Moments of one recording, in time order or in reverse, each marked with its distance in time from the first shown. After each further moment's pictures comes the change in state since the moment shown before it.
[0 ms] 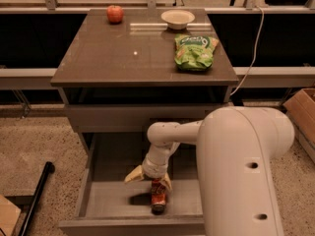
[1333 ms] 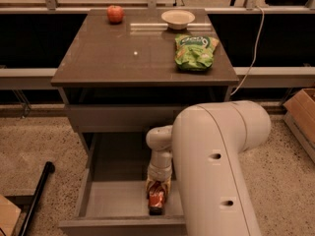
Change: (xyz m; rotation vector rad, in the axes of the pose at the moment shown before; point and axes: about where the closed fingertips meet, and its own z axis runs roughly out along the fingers) arm -0.015 -0.045 0.026 0.176 -0.006 0.227
